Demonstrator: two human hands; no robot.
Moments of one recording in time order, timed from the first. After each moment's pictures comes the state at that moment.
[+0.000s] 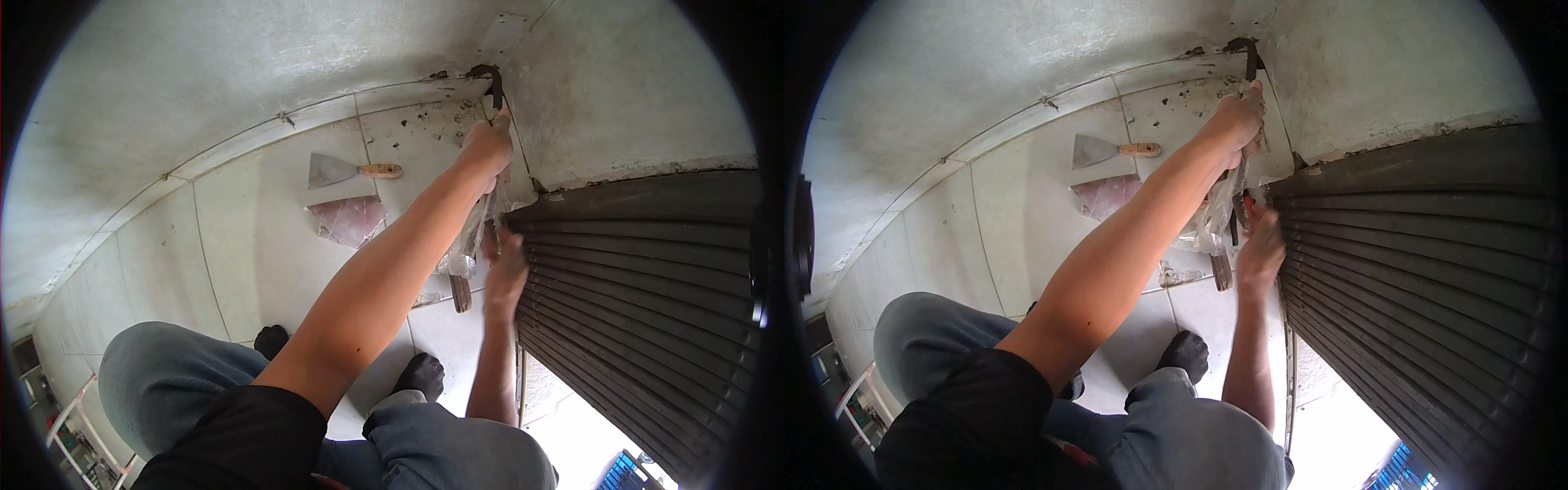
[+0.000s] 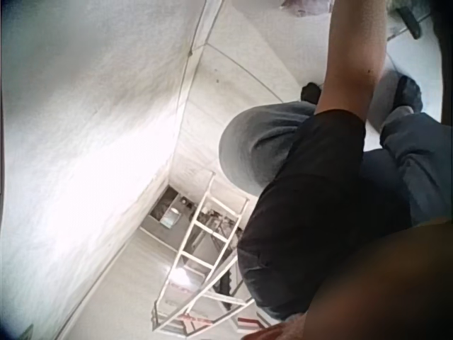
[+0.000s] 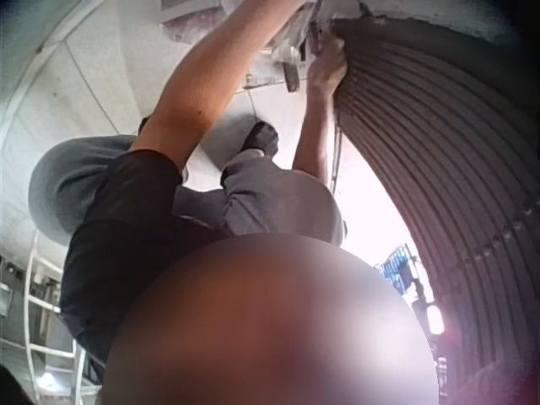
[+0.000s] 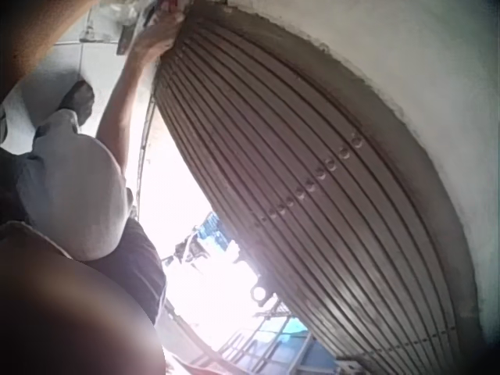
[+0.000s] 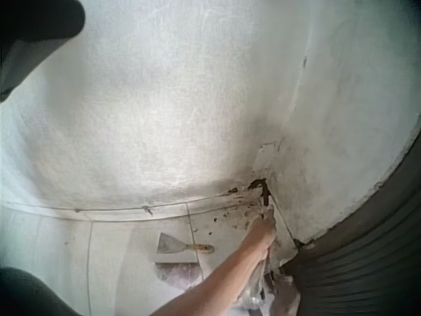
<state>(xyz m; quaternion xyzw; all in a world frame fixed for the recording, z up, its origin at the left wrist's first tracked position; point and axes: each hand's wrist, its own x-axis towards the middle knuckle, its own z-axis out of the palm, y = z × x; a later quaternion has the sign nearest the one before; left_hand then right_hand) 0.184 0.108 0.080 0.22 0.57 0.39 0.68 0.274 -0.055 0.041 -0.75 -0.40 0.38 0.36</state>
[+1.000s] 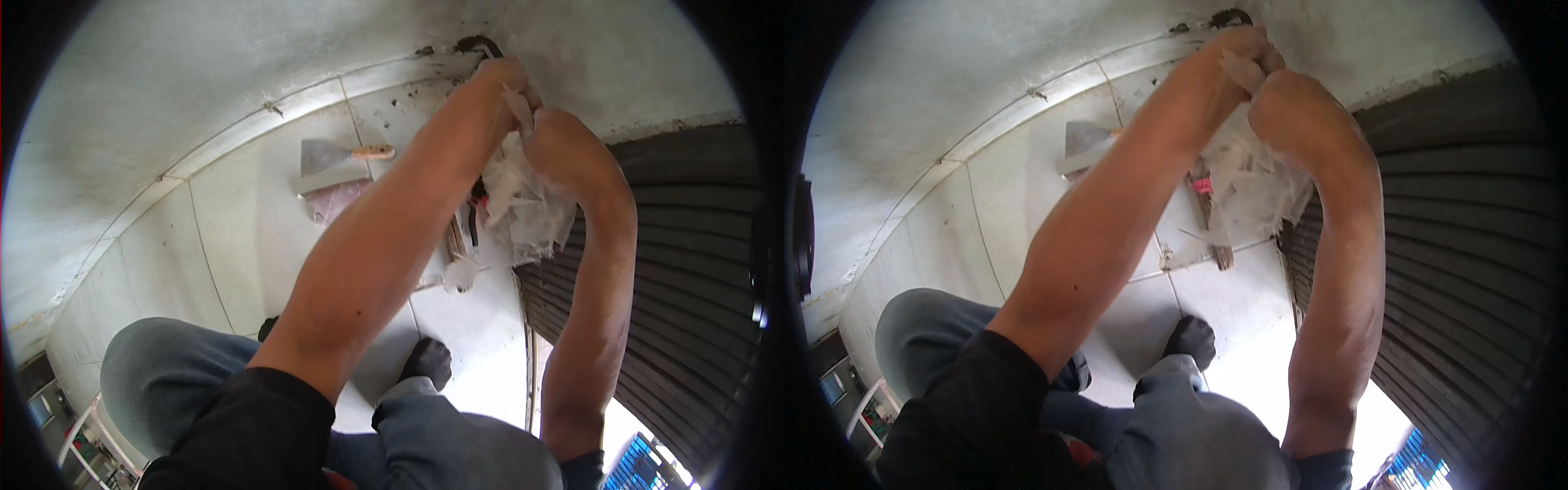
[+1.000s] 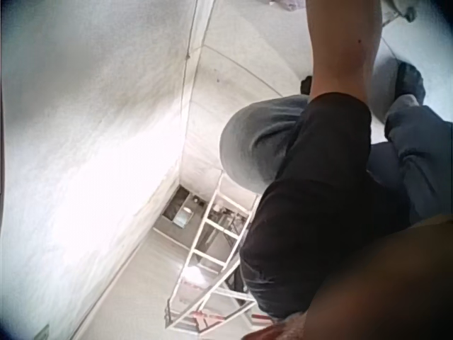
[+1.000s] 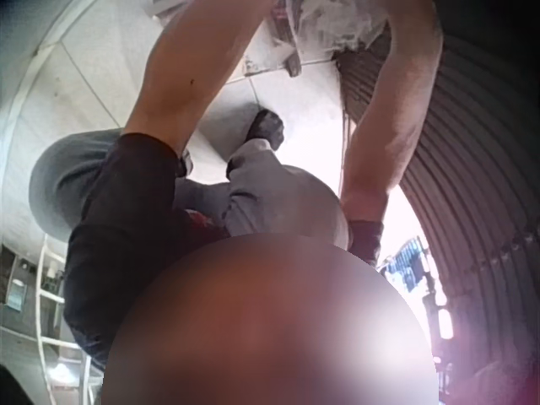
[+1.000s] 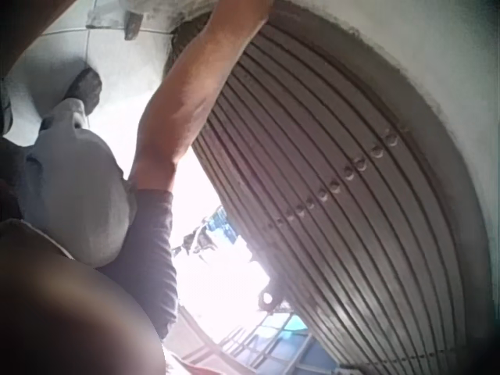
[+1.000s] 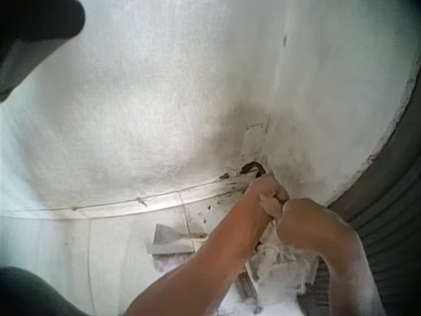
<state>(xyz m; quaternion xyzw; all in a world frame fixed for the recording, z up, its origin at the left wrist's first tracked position) 0.245 0.195 0.053 0.80 0.33 0.13 0.48 0.299 0.057 0.196 -0.63 -0.74 0.19 -0.13</state>
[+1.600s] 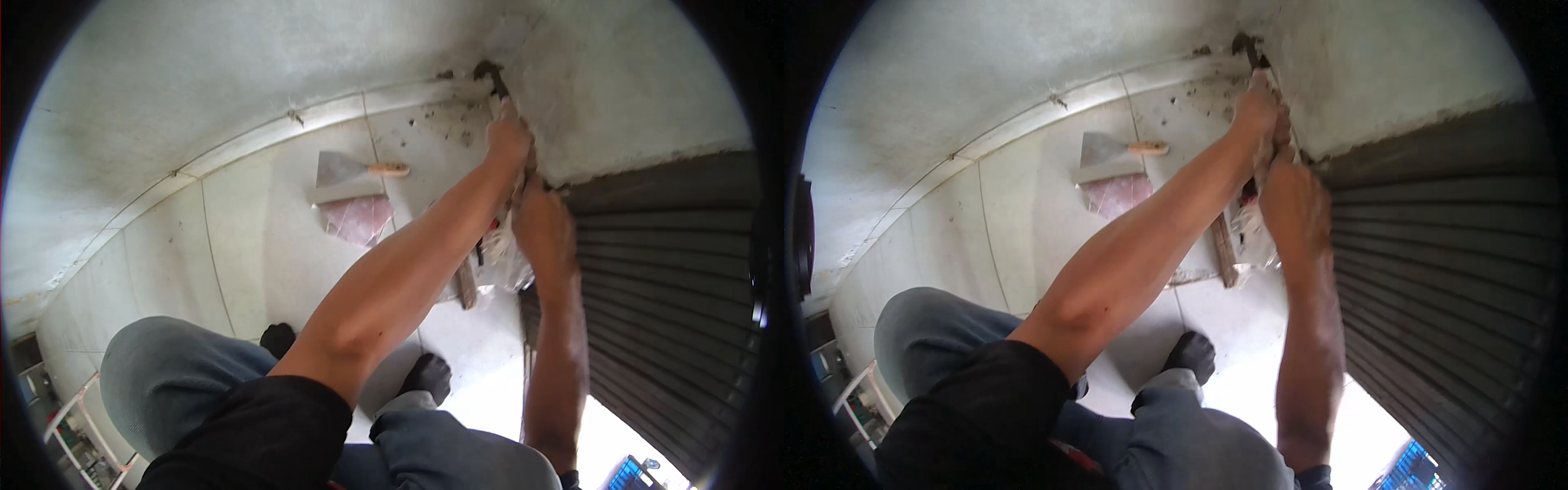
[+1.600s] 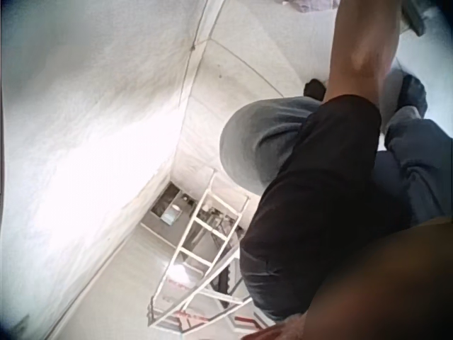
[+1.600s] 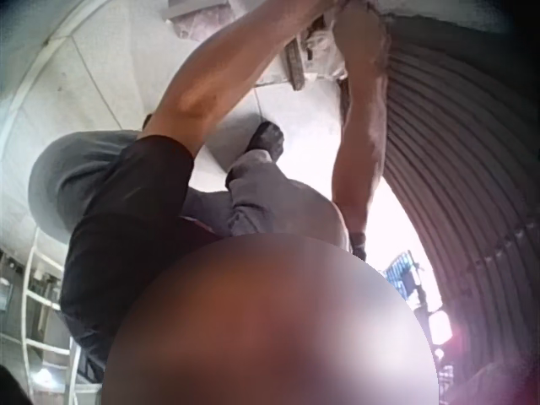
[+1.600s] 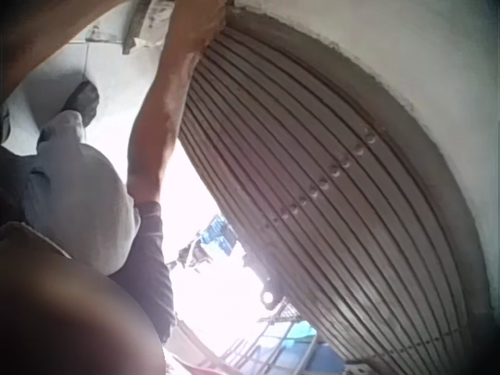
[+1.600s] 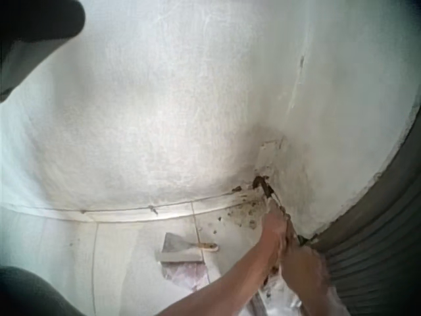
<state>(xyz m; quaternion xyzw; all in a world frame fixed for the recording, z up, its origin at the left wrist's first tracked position) 0.214 0.116 0.076 0.04 0.42 0.51 0.75 0.275 0.008 0.126 -0.68 -0.73 0.10 -0.04</state>
